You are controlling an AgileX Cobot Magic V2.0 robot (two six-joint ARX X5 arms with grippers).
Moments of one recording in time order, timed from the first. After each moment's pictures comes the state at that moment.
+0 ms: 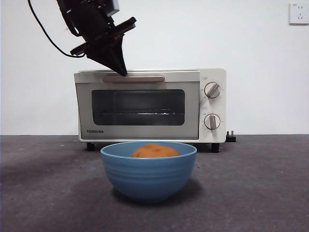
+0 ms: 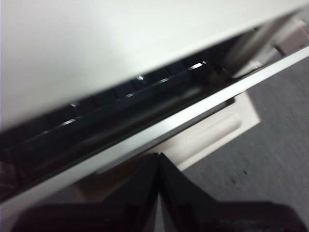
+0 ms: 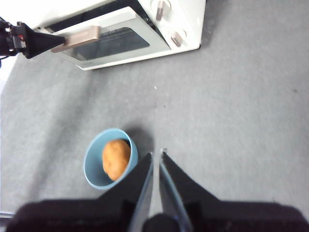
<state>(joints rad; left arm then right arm) -0.39 1.84 1.70 -0.70 0.21 0.03 -0.06 0.62 1.10 -1.17 -0.45 0.21</state>
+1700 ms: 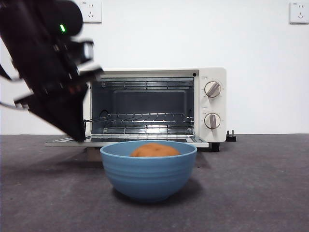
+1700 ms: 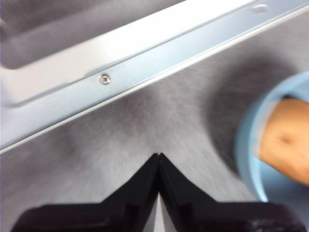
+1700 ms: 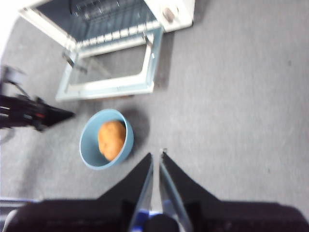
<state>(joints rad) -0.46 1.52 1.00 -0.58 0.17 -0.03 -0.06 0.59 1.10 -1.27 -0.44 0.21</state>
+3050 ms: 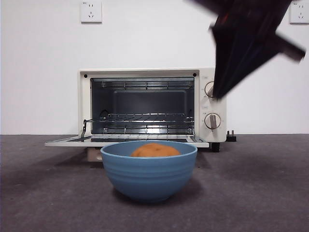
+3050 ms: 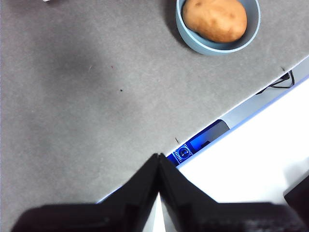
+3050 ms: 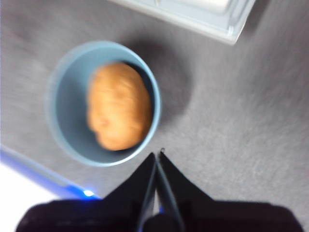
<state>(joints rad) -0.46 0.75 1.00 -1.30 0.17 -0.02 0.65 1.41 1.11 -0.86 -0.16 0.35</state>
